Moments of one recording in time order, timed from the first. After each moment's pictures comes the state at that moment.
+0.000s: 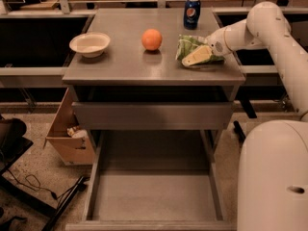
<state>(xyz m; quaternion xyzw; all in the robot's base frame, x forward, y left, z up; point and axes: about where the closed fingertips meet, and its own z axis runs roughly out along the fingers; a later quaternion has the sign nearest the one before) 0.823 -0.167 0.841 -0.40 0.80 0.16 0.43</state>
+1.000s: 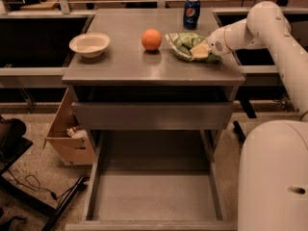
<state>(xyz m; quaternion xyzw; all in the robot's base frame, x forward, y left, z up) 0.823 -0.167 0.840 -0.40 0.80 0.16 0.43</state>
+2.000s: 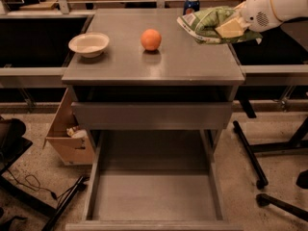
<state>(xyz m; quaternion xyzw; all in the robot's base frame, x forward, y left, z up) 0.685 -0.190 0.985 -0.48 0.75 0.09 0.45</state>
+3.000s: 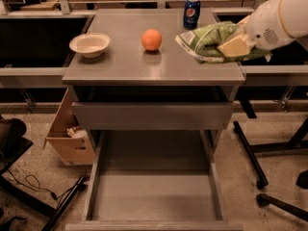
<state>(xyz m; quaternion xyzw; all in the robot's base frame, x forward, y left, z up) 0.601 -0.176 0.981 -0.49 0.76 0.07 0.42</state>
